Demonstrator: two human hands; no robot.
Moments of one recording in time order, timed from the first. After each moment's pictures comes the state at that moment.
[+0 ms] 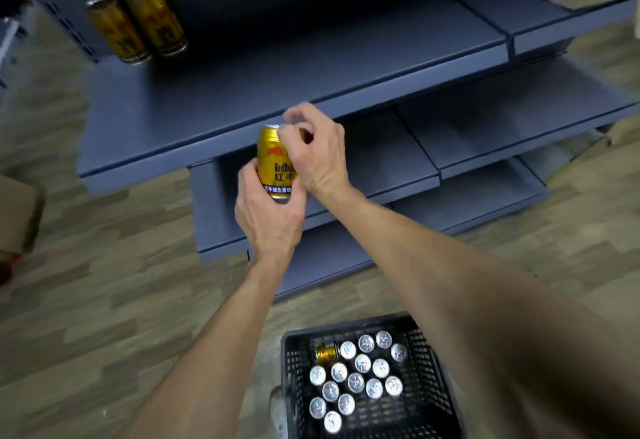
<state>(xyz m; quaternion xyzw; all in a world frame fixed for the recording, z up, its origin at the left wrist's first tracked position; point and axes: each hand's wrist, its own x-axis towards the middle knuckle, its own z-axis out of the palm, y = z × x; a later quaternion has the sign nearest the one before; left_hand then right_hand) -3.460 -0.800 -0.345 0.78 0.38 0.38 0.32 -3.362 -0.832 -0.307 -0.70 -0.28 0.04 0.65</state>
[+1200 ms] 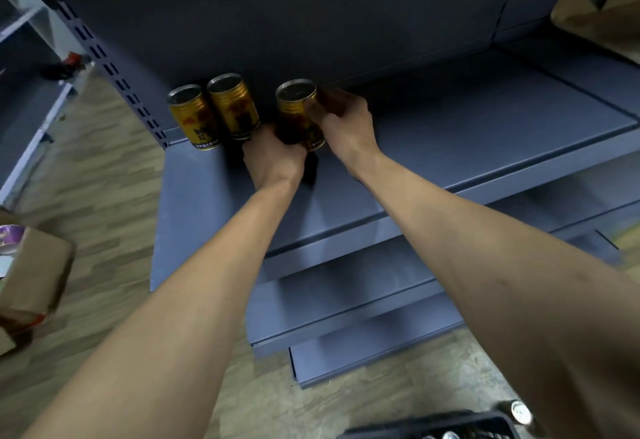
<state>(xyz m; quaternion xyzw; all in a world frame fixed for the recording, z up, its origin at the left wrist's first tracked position) -3.347 -0.576 -0.248 0.82 0.42 0.29 0.27 -3.257 -0.646 -0.250 -0.69 -0.25 0.11 0.66</state>
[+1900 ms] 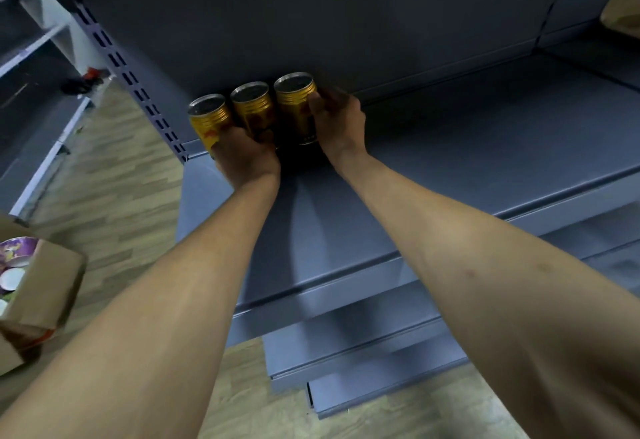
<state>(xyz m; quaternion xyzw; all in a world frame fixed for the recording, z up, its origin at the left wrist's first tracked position) -3.344 -0.477 -0.253 0.75 0.51 0.35 0.22 -3.245 -0.555 -0.256 -0.74 -0.23 0.03 0.63</state>
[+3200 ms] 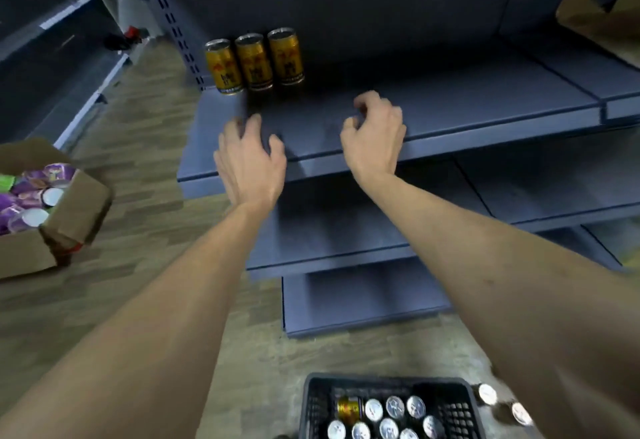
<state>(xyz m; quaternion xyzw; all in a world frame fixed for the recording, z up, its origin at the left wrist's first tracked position) -3.468 -0.648 -0.268 0.83 0.42 0.36 0.07 -3.335 -0.748 -0.267 -0.83 -0.27 -0.14 0.47</state>
